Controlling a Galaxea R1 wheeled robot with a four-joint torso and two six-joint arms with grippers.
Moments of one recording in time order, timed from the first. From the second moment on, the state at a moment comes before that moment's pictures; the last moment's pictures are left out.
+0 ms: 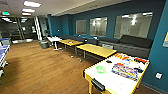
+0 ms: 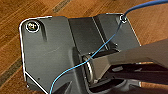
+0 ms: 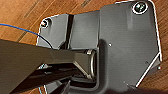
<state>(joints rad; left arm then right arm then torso) 1.58 3.00 -2.62 0.12 -0.14 -0.02 -1.53 2.99 -2.59 -0.14 0.00 0.05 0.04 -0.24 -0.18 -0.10</state>
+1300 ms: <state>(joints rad) 1.57 3.00 -2.62 0.12 -0.14 -0.02 -1.53 2.99 -2.59 -0.14 0.00 0.05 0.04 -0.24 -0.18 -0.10</state>
